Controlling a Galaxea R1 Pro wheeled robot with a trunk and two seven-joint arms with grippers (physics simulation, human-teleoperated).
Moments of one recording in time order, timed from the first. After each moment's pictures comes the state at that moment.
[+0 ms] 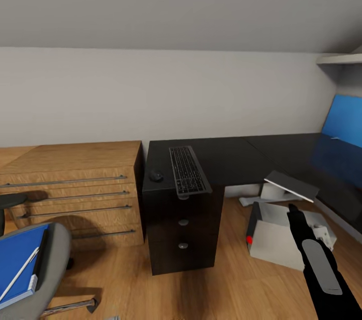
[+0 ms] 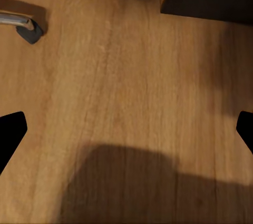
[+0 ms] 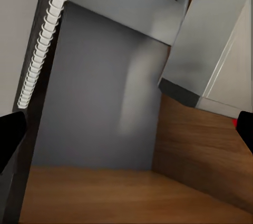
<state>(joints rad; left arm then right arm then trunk) 0.09 0.05 -0.15 -1.05 0.36 0.20 0.20 -0.37 -0.11 -0.28 -1.25 -1.18 -0.02 -0.42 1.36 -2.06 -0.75</state>
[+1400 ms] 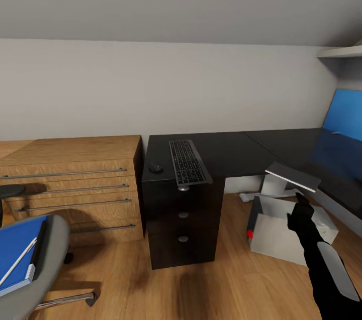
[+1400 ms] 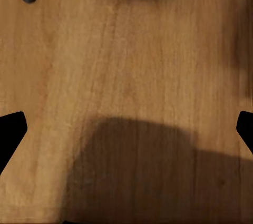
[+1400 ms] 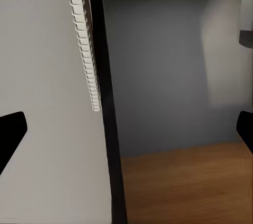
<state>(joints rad) 0.09 0.05 -0.16 -0.97 0.36 0.20 0.20 -0.37 -0.11 -0.33 -1.25 -1.63 -0.02 -0.14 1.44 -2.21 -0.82</state>
